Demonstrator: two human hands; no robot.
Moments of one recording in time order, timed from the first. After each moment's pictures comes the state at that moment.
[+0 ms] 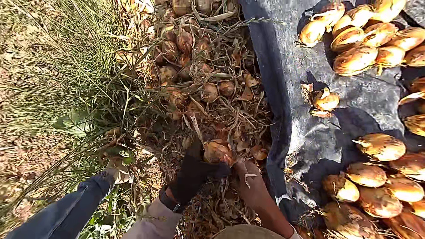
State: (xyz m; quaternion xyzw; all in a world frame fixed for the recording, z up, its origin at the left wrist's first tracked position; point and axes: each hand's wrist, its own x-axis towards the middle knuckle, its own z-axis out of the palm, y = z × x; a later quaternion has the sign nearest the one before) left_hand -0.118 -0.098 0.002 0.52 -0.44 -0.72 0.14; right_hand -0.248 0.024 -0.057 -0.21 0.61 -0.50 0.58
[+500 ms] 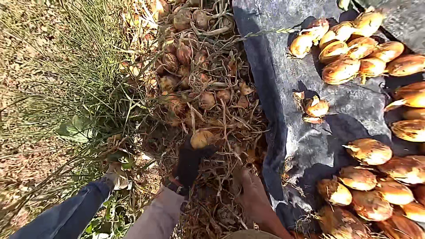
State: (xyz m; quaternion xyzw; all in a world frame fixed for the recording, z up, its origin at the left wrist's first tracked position) left_hand -0.125 -0.117 -0.033 0.62 -0.49 -0.60 0.14; right_hand -0.250 0.048 -0.056 -0.14 0.57 -0.54 0.60
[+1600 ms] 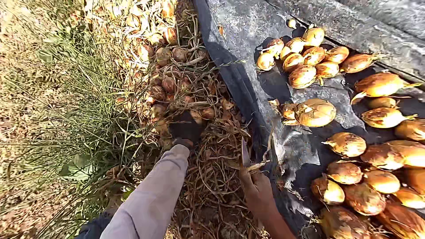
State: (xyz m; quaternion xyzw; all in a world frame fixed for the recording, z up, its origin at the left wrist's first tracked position) left_hand -0.236 -0.244 -0.074 0.58 -0.79 -0.03 -0.20; right_hand -0.284 0.041 -0.061 -0.19 0.73 -0.54 0.38
